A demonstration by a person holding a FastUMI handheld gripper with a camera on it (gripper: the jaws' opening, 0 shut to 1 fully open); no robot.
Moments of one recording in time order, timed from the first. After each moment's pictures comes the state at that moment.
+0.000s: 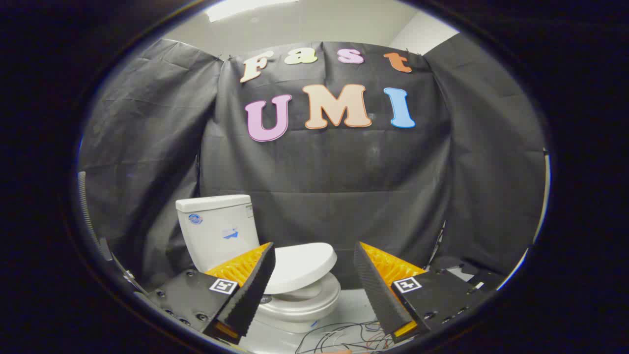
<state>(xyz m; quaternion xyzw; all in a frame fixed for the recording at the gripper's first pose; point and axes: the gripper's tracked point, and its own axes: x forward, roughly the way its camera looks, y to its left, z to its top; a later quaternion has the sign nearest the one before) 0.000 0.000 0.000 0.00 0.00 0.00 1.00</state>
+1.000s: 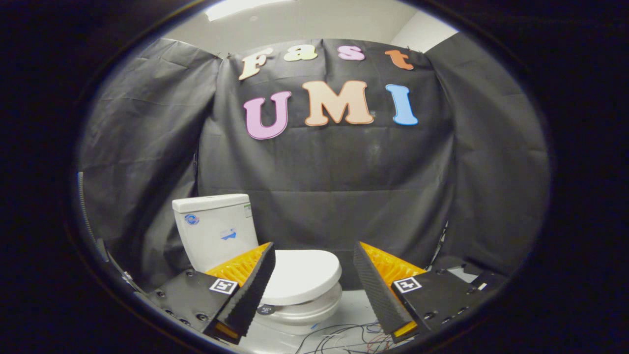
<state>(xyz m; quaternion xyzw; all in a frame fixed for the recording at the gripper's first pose) 0.038 0.001 -0.006 0.00 0.02 0.00 1.00</state>
